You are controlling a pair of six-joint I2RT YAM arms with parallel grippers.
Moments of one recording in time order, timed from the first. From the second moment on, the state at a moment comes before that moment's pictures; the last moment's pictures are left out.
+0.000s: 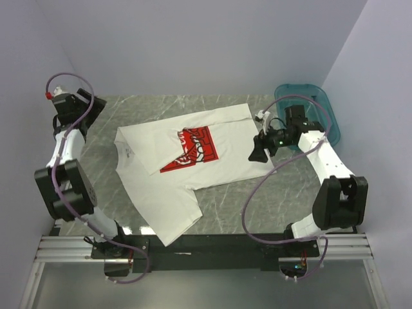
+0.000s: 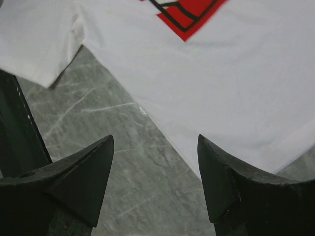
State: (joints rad) left arm 0.36 1.67 1.27 -0.03 0.21 -0.69; right arm 0.04 1.51 1.21 -0.83 -0.82 -0.65
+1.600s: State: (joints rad) left arm 0.04 0.43 0.86 -0.51 0.05 -0.56; right arm 1.45 1.86 1.18 -0.37 -0.23 -0.81
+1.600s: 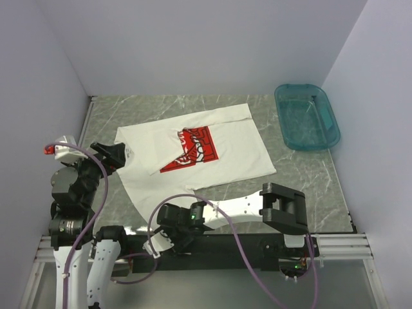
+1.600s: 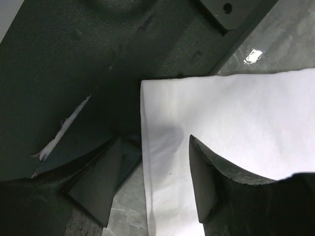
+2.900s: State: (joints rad) left arm 0.03 0.44 0.84 -0.47 0.17 -0.50; right arm 1.20 1.88 1.26 -0.44 -0.52 -0.72
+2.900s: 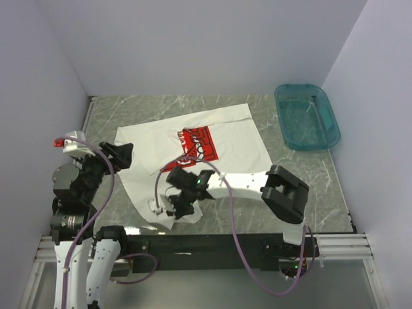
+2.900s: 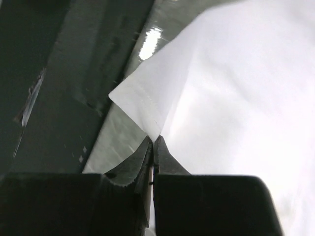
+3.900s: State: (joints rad) left arm -0.53 0.61 0.66 -0.56 0.66 0.59; right arm 0.71 2.15 1.52 -0.88 -1.30 -0.79
